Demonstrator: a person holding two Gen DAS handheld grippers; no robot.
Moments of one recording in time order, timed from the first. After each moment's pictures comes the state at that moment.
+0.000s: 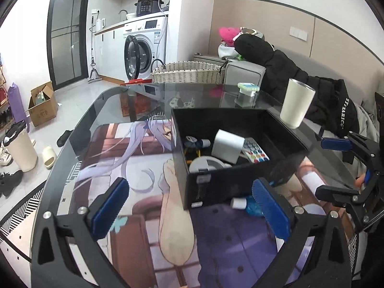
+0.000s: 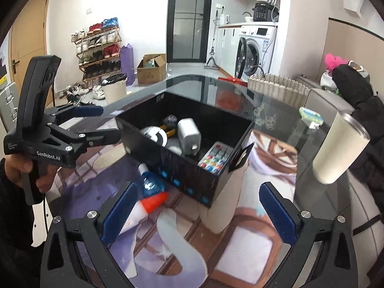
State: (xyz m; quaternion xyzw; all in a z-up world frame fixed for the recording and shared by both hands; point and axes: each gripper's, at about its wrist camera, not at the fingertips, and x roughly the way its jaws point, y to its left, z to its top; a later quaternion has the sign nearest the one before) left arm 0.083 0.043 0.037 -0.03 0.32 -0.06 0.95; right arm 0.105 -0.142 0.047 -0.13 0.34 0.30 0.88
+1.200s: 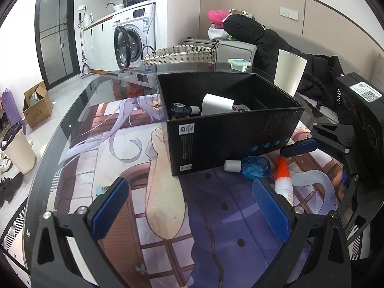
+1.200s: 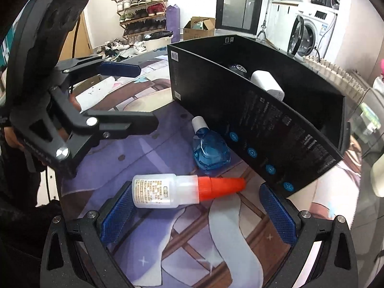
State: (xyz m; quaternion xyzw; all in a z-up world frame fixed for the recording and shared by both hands) left arm 0.073 0.028 0.008 0.00 0.36 -0.08 0.93; right arm 0.110 -0.083 -0.013 -0.20 0.42 0.41 0.79
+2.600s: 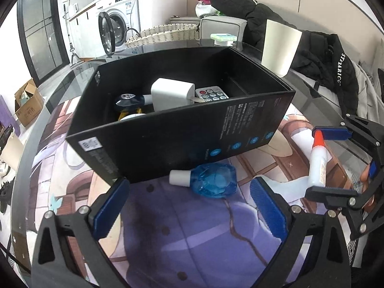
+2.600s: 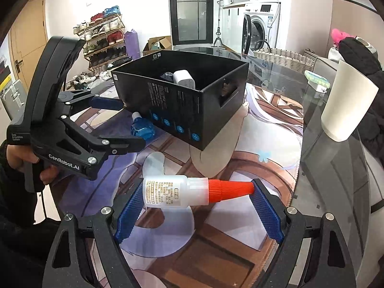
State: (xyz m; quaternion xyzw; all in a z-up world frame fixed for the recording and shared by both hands) left arm 0.111 -0.038 -0.004 0.02 0.42 -0.09 0.90; right arm 0.098 -0.186 0.001 -0.12 0.40 0.32 0.85
